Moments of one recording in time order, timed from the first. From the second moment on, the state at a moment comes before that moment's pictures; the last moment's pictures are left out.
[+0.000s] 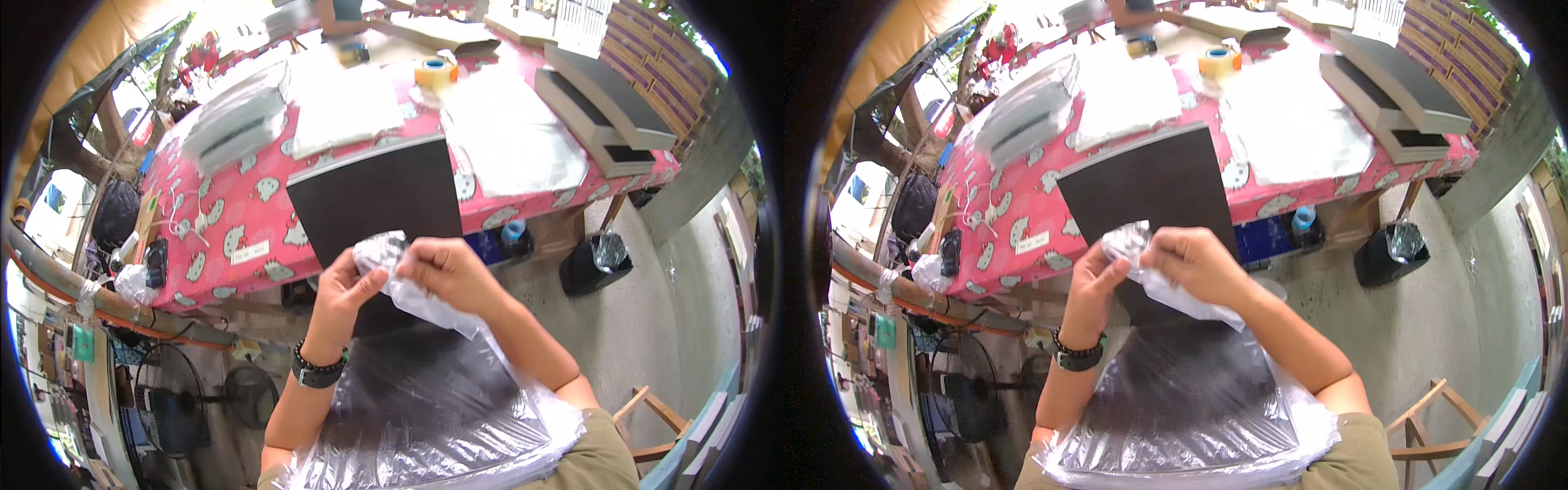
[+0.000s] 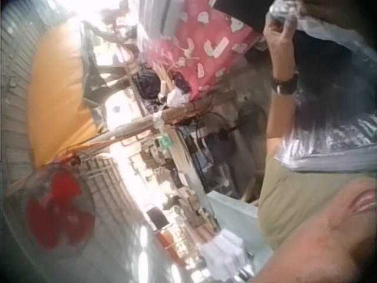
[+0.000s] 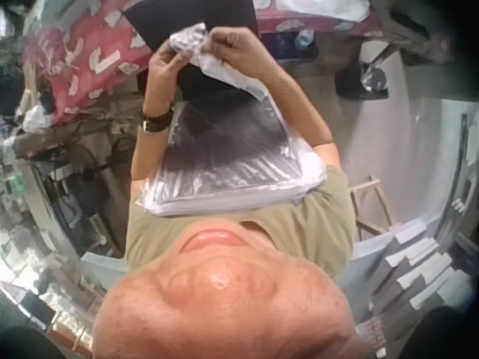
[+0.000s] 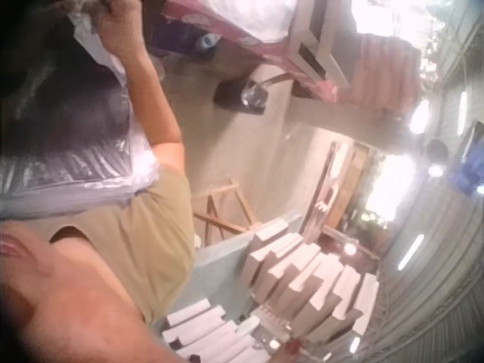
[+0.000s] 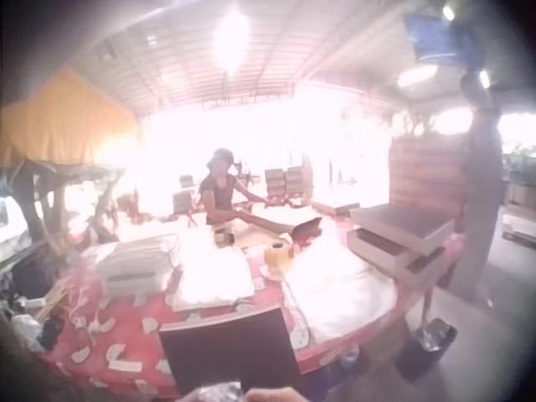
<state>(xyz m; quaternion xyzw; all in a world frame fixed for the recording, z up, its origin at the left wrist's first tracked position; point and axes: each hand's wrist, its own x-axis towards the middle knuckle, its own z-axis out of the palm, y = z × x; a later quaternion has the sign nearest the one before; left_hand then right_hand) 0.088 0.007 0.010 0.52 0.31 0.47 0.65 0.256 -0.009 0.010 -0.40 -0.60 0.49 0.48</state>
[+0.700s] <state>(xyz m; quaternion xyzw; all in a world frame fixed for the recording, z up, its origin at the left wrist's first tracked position) 0.068 -0.013 0.040 0.81 0.30 0.35 0.37 0.250 -0.023 0.043 -0.32 -0.67 0.48 0.47</state>
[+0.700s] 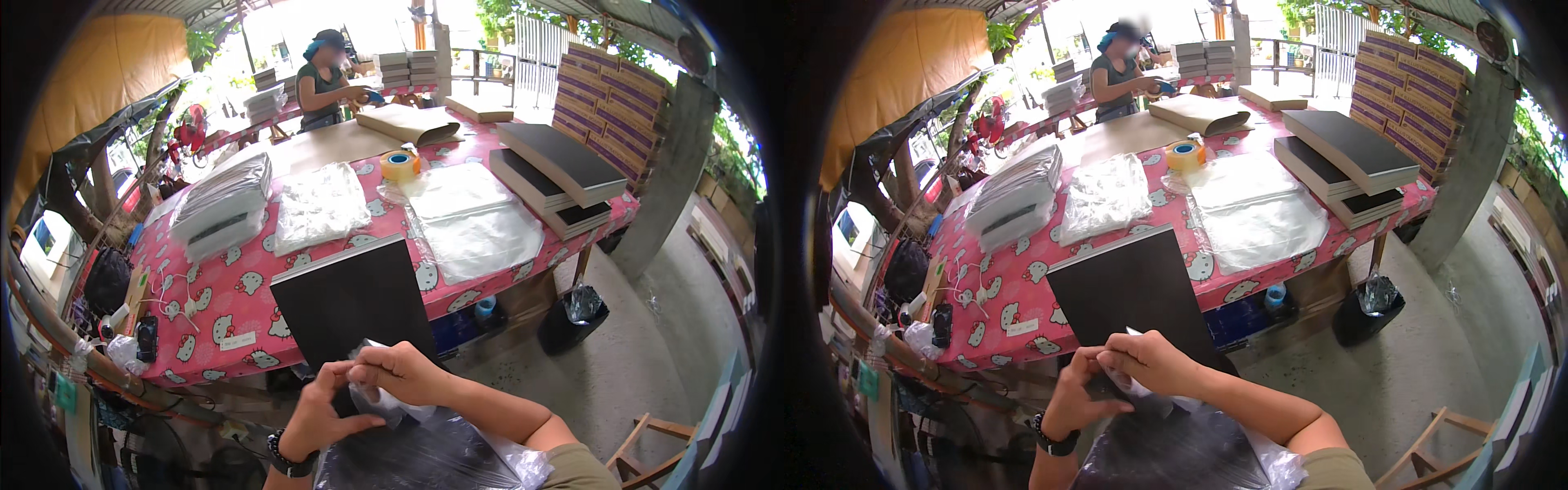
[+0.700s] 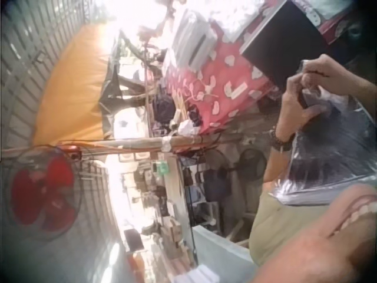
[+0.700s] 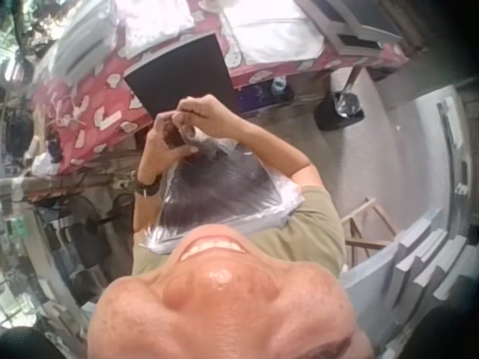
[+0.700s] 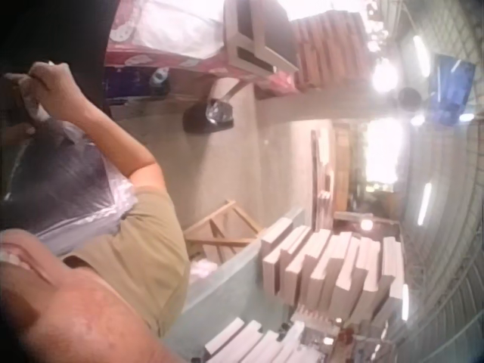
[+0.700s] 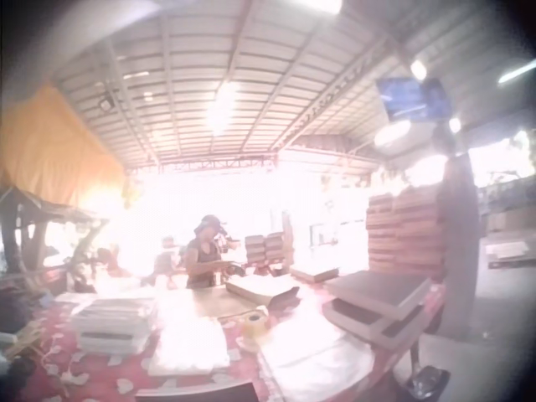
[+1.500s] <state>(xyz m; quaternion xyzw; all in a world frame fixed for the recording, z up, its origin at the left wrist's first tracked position) 0.034 -0.033 0.023 0.31 0.13 0.49 0.80 0.266 -0.030 0.028 -0.18 -0.68 0.63 0.32</state>
